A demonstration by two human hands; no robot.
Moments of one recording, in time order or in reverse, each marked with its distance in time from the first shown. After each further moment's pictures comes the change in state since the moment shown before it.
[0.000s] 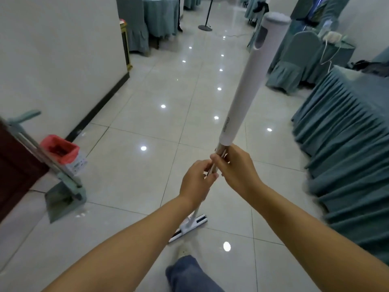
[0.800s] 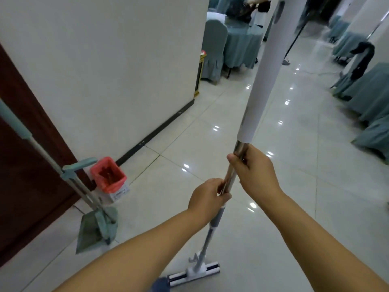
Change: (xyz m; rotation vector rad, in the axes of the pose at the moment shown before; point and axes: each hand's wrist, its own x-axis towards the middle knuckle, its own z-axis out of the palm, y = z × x) left_hand 0.321 -0.062 -0.246 0.080 0.193 -0.207; right_hand 0.408 -0.135 0.161 -0.021 -0.130 -0.191
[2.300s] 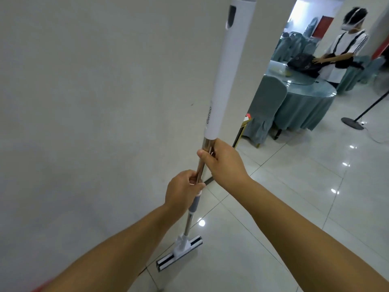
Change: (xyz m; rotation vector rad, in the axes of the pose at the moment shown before) left_hand 0.874 0.002 -0.318 -0.105 0.530 -0.131; right_hand 0.928 -0.072 0.203 0.007 -0.287 -0.415
